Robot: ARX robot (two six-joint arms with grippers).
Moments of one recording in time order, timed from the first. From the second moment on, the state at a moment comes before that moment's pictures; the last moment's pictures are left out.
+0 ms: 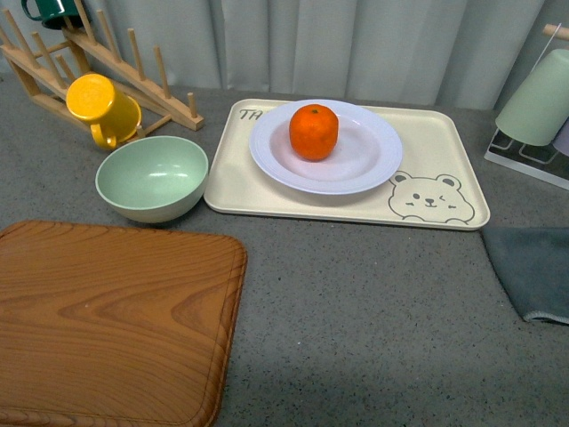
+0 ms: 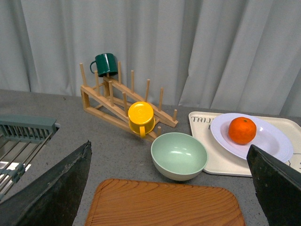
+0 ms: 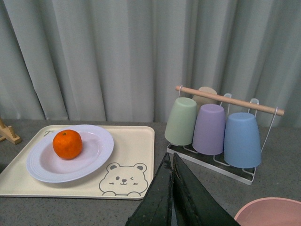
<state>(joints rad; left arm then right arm) 0.00 0.00 0.02 0.00 0.00 0.00 0.00 0.43 0.01 0.42 0.00 0.00</state>
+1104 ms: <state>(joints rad) 0.00 0.00 0.02 0.00 0.00 0.00 0.00 0.01 0.01 0.00 0.00 0.00</state>
